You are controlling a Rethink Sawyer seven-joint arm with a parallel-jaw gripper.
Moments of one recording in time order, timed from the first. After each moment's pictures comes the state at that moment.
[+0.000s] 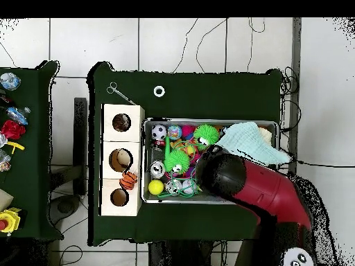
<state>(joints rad) -0.25 -0.79 -0.23 1.69 -0.01 0.57 1.87</state>
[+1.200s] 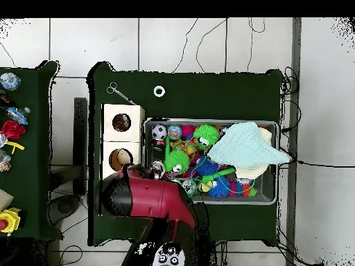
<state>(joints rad) 0.16 -0.76 -0.26 1.84 0.08 0.41 1.90</state>
